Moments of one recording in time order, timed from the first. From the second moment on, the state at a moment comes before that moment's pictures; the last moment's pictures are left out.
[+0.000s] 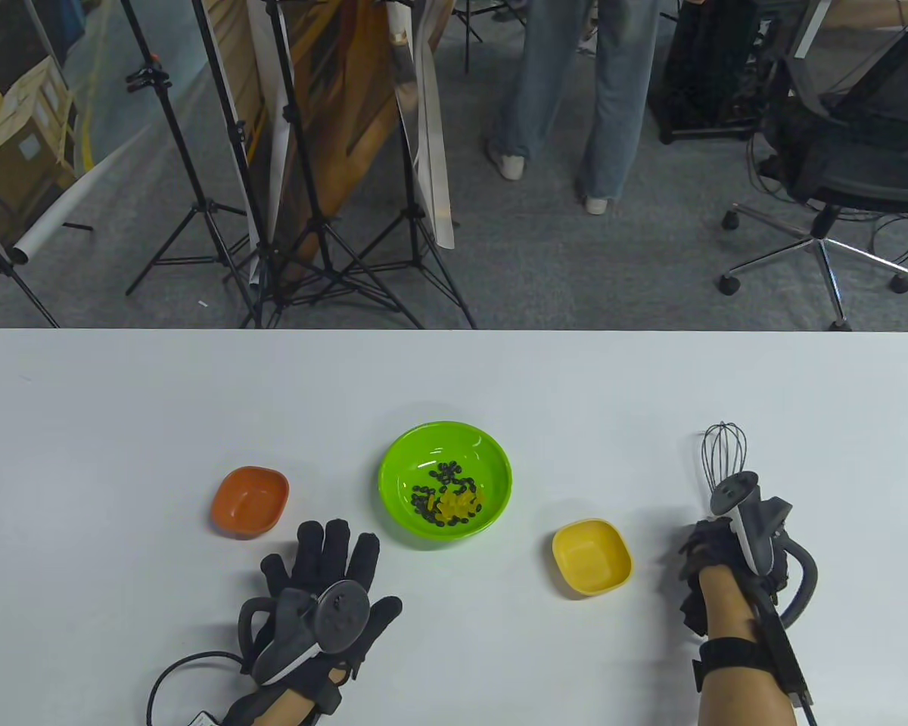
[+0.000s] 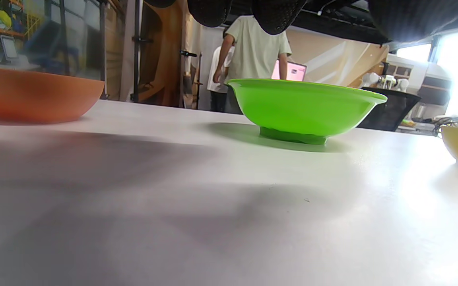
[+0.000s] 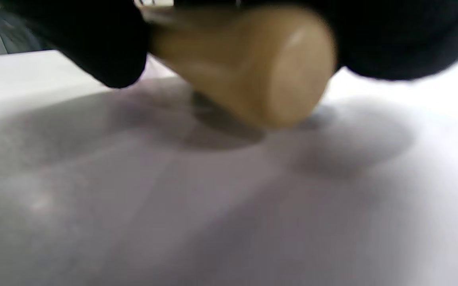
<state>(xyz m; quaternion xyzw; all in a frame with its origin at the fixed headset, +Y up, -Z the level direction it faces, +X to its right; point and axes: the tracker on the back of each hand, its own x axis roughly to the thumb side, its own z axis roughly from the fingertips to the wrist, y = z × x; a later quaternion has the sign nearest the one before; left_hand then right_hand) -0.176 -0.744 -0.247 0.00 -0.11 0.06 0.99 0.332 -0.777 -0.348 -0.39 0.07 0.92 0.06</state>
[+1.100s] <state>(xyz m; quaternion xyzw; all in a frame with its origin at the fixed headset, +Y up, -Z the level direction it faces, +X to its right) -0.181 -0.763 -0.377 -0.01 0.11 0.27 0.96 0.137 -0.667 -0.332 -0.01 -0.04 0.99 0.16</state>
